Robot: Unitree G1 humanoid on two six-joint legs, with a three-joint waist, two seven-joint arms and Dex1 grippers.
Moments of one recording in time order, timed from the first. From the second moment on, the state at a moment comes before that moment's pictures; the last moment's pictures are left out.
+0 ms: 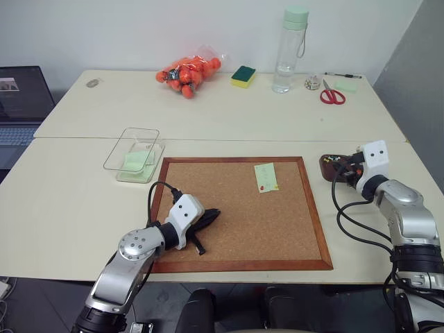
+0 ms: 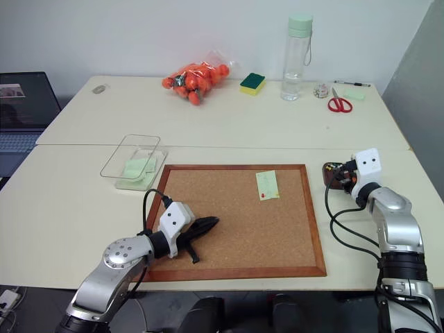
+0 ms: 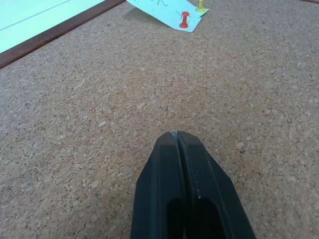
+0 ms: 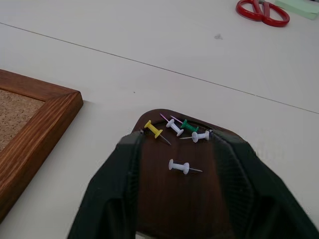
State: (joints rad) left arm -0.01 0.51 -0.15 -0.30 -0.18 0.33 -0.70; right arm -0.41 -0.54 -0.19 0.18 0.16 0.43 0.47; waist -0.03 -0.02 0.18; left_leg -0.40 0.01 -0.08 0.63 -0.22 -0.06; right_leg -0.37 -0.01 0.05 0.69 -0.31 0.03
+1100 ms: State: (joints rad) left arm -0.01 0.51 -0.16 -0.30 -0.18 0.32 -0.70; right arm -0.31 -0.44 0.13 0.04 0.20 0.24 0.74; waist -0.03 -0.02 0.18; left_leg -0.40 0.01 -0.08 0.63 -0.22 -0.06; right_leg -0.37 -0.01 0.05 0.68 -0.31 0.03
